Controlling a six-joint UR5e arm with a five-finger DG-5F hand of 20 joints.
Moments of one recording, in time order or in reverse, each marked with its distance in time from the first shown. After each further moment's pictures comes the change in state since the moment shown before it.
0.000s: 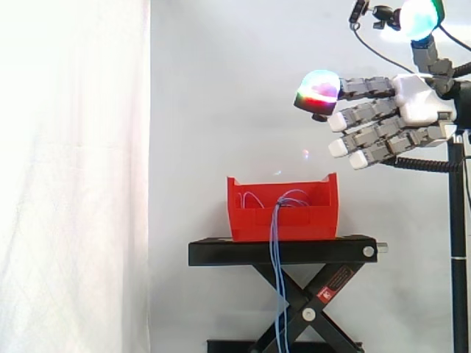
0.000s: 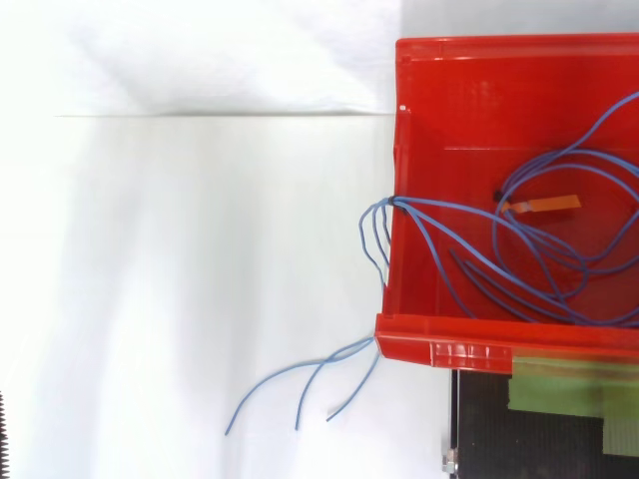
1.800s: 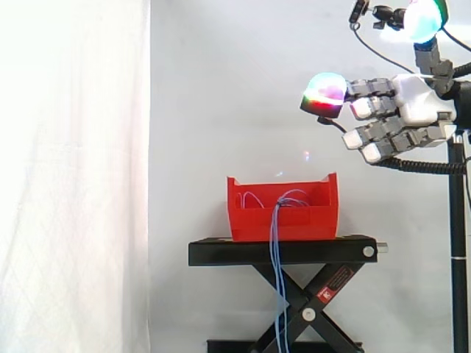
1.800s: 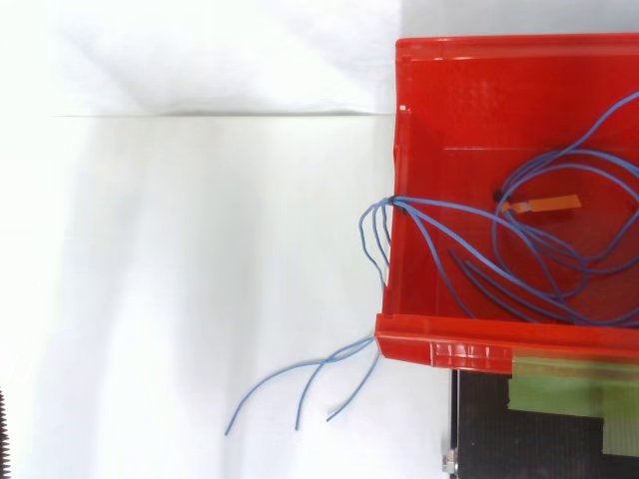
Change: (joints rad) arm -0.001 0.000 0.000 0.000 0.000 0.000
